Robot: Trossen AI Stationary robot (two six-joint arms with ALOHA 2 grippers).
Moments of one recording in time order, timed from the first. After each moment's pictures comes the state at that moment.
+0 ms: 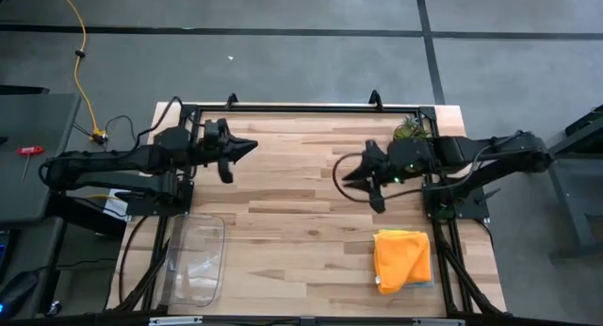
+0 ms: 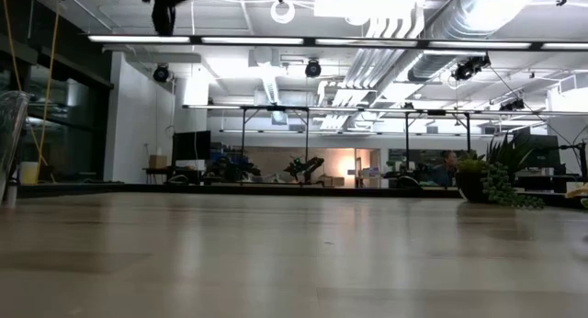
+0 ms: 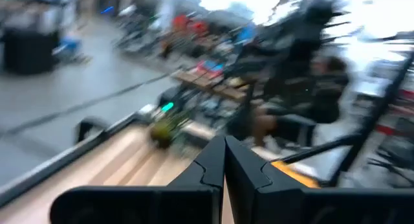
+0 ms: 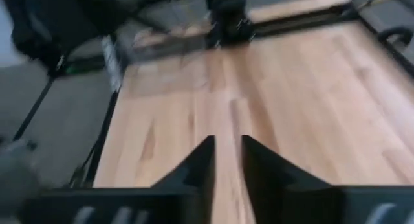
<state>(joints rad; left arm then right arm) 0.25 0.73 0.59 0.17 -0.07 -0.30 0.14 1.15 1.20 -0.55 0.06 0.25</state>
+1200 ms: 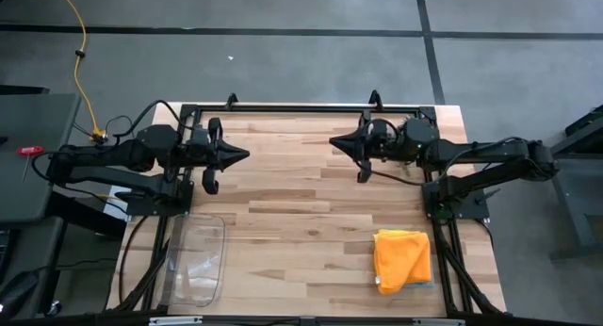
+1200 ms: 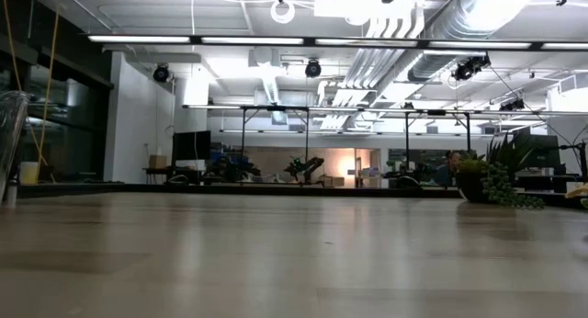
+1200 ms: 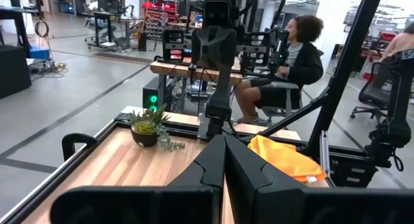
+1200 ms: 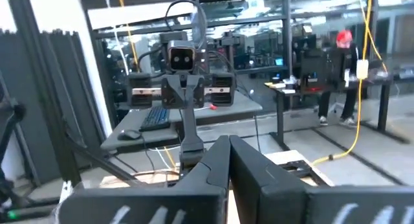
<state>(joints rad) 0.13 0.70 0.77 -0.11 -0.06 -0.12 -0.09 1.11 0.85 0.40 -0.01 0.10</state>
